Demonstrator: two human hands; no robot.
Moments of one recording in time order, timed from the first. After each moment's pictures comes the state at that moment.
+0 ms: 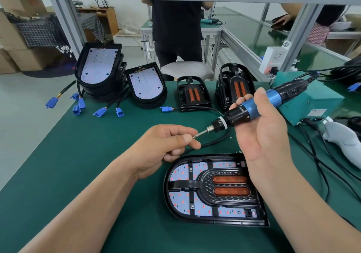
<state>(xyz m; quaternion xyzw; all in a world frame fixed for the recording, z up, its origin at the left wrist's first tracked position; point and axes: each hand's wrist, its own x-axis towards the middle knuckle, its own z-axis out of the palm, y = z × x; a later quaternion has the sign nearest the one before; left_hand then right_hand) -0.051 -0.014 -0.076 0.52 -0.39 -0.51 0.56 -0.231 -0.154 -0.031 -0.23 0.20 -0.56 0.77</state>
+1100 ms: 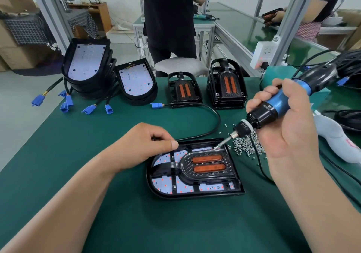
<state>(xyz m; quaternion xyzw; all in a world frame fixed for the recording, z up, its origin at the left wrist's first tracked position) -0.037 -0.005 -0.069 0.69 -0.52 -0.33 0.39 -0.285 -0.171 -0.016 -0.28 0.14 -0.55 0.77</state>
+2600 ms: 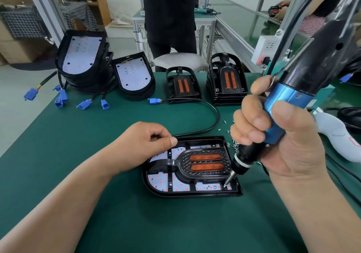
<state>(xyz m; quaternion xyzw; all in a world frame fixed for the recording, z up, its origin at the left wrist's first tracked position) -0.046 -0.004 -0.076 0.71 -0.52 -0.28 0.38 -0.297 -0.139 -0.014 -0.54 -0.05 -0.33 0.77</state>
